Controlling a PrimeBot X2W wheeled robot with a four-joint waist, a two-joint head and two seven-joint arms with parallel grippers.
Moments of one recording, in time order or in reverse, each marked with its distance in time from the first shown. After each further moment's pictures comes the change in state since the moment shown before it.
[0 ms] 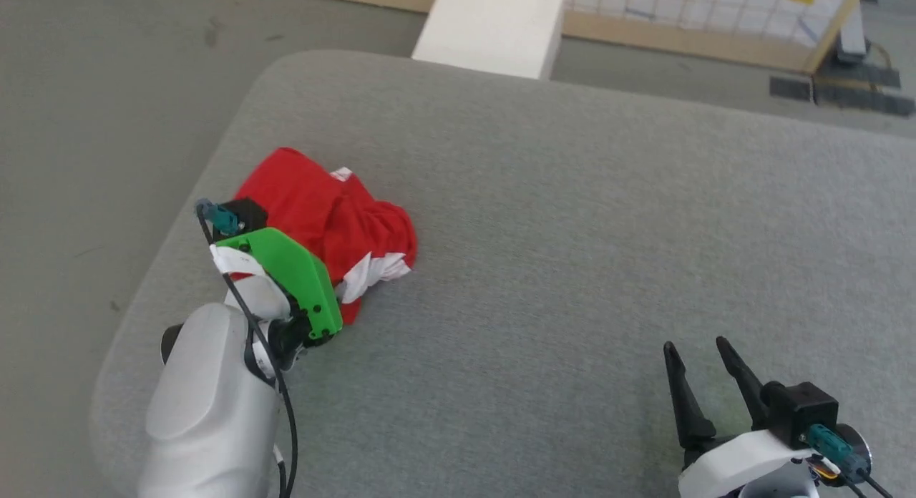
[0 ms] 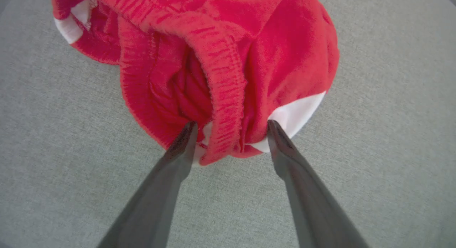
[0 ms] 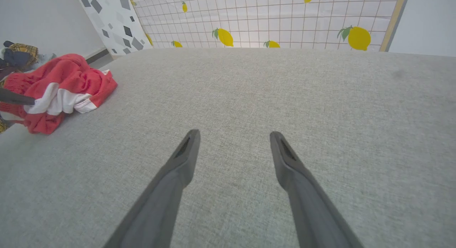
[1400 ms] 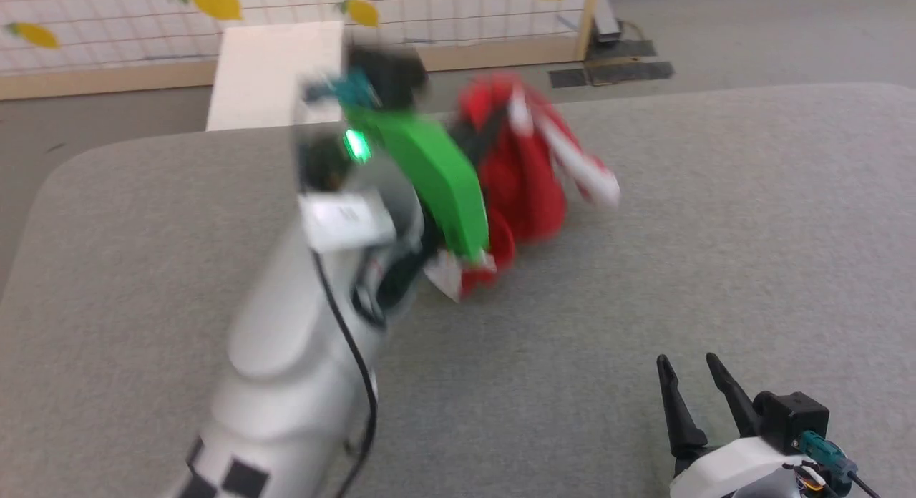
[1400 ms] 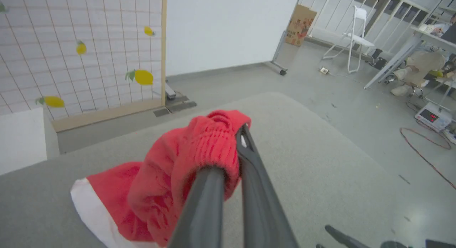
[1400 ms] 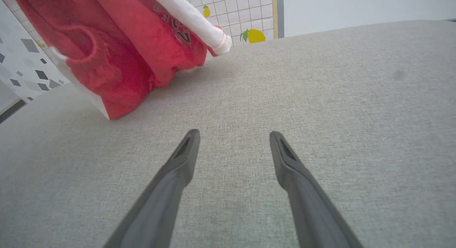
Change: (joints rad) left arm -0.200 -0.053 -0.332 -0.272 -0.172 -0.212 -0.342; right arm -0.036 0.000 0.018 0.139 0.085 0.000 -0.055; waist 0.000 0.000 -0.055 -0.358
